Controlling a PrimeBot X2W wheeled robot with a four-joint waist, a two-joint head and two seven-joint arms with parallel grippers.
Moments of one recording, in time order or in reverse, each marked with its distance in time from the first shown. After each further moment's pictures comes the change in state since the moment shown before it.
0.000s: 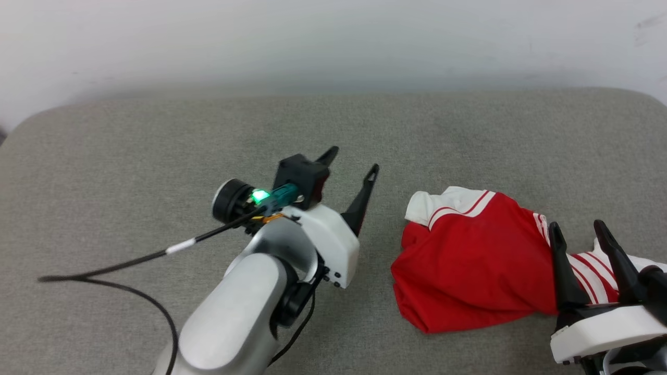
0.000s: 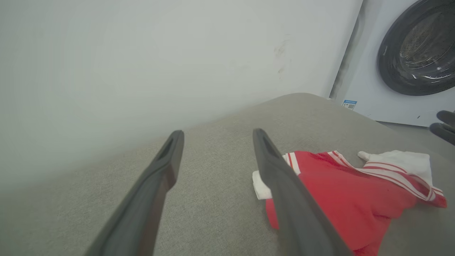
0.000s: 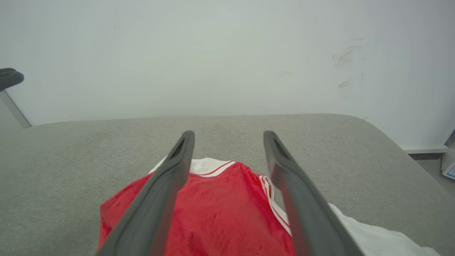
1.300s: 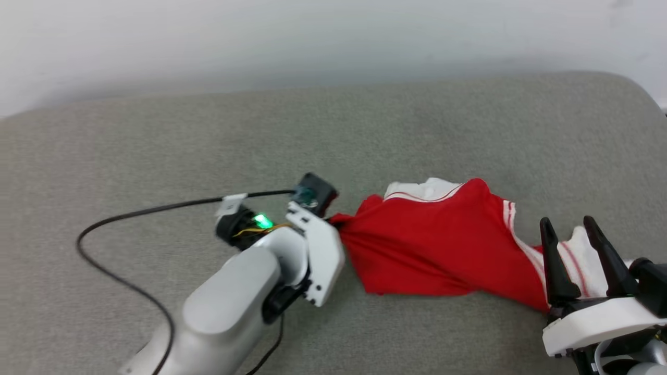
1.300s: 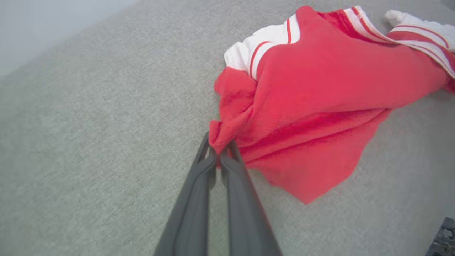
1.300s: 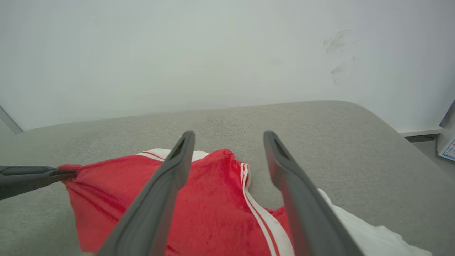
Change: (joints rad) left arm -0.207 0.038 -0.294 0.456 -0.227 -0.086 0.164; right arm -0.043 0.004 0.019 0.054 0.037 0.000 -0.005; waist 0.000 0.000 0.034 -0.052
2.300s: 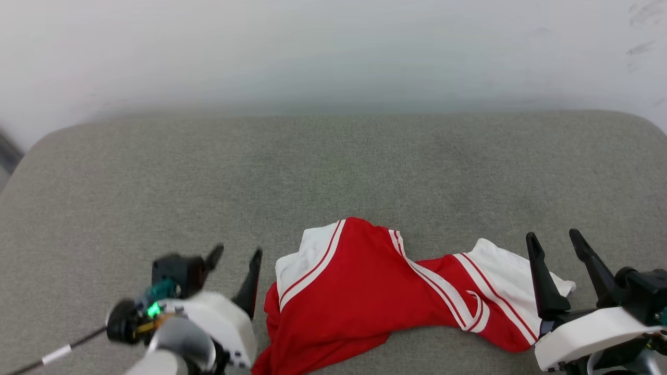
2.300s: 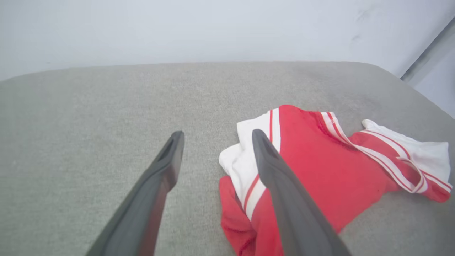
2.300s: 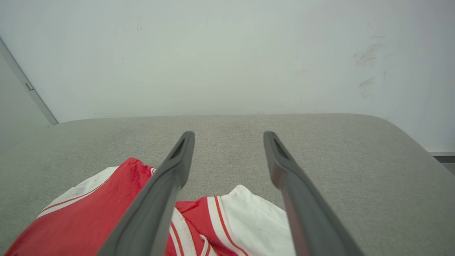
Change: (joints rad) left arm 0.560 0.314 0.255 -0.669 -0.082 0.374 -0.240; right arm 0.055 0.000 0.034 -0.055 -0.013 0.000 0.065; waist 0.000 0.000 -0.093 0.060
